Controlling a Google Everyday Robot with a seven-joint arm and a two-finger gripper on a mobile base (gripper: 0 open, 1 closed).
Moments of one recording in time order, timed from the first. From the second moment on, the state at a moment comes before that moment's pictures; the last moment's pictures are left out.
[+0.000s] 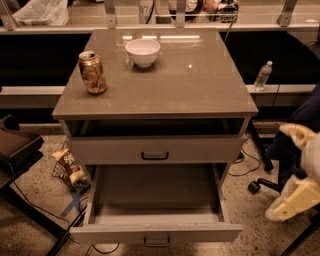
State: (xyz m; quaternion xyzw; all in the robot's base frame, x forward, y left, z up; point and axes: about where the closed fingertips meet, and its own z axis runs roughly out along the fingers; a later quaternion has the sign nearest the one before) arm 0.387 -0.241 0.846 -0.55 0.78 0.05 0.30
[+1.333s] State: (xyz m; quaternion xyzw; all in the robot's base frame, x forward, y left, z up) arm 0.361 -0.221 0.648 -0.56 0.74 0.11 0.35
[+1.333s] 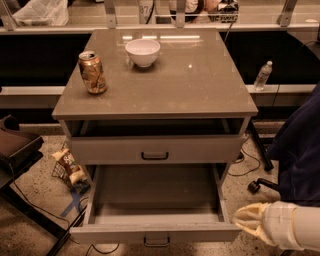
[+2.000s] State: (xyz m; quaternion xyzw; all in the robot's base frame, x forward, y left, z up) arm 0.346 -0.208 0.606 -0.56 0.74 0.14 0.33
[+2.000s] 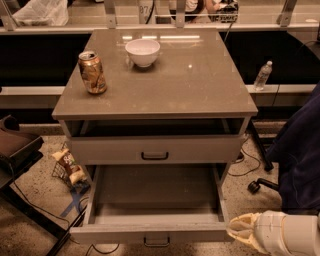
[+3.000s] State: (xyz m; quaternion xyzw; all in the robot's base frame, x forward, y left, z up) arm 0.334 -0.203 0.523 -0.54 0.75 0.19 0.33
